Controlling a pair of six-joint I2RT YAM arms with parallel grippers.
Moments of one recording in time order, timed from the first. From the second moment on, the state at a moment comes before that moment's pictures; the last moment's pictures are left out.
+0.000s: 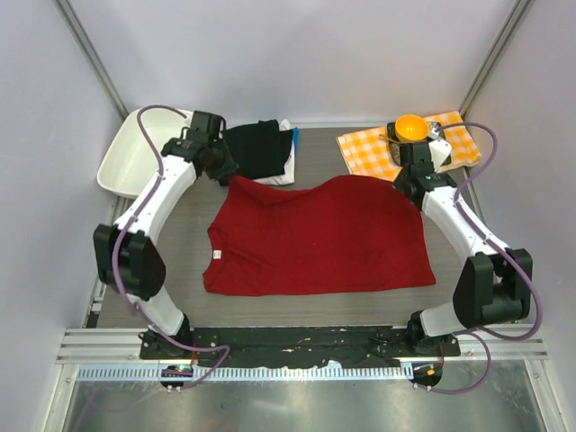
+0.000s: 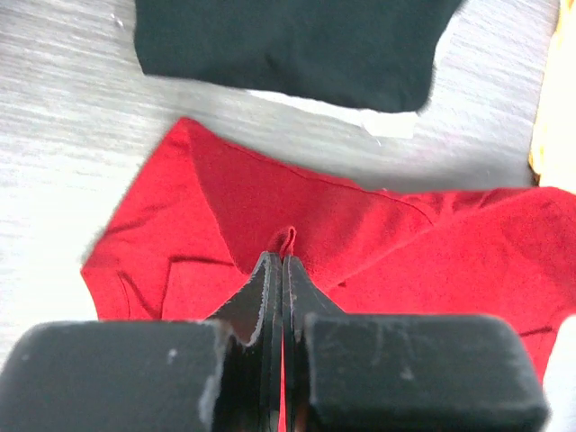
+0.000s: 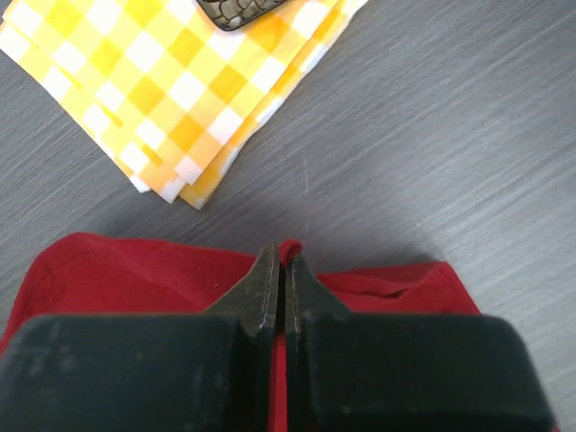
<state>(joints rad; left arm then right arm) -0.25 1.76 1.64 -0.78 -0.02 -0.61 0.13 1.48 1.14 -0.45 0.43 0.59</state>
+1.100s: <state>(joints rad) -0.45 0.92 1.00 -0.82 -0.18 -0.74 0.18 1.15 0.80 -0.70 0.53 0.65</state>
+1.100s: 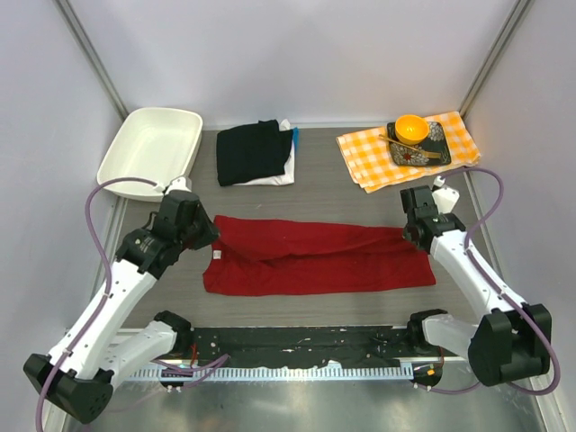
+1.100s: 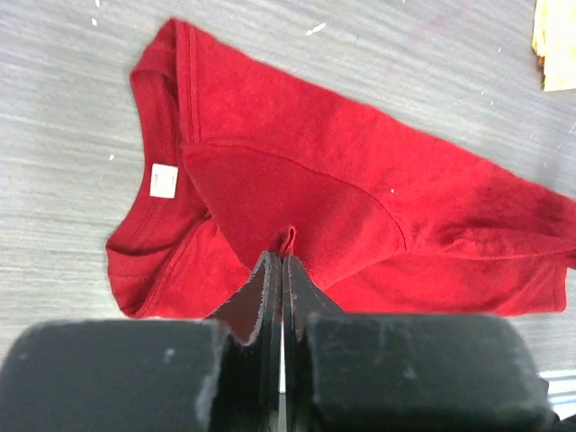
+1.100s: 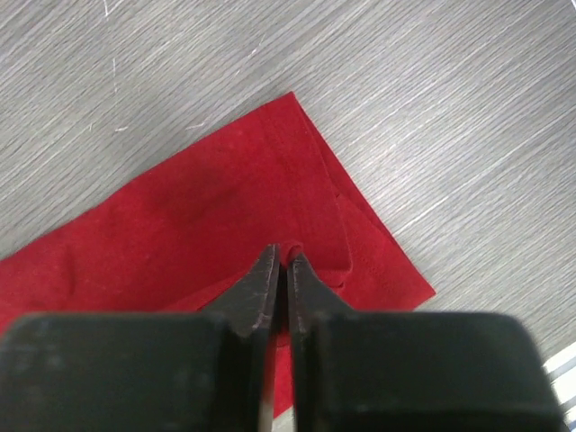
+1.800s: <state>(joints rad) -0.45 0.78 0.87 -0.77 -0.03 -0.80 0.29 1.13 0.87 -0.64 0.43 0.71</state>
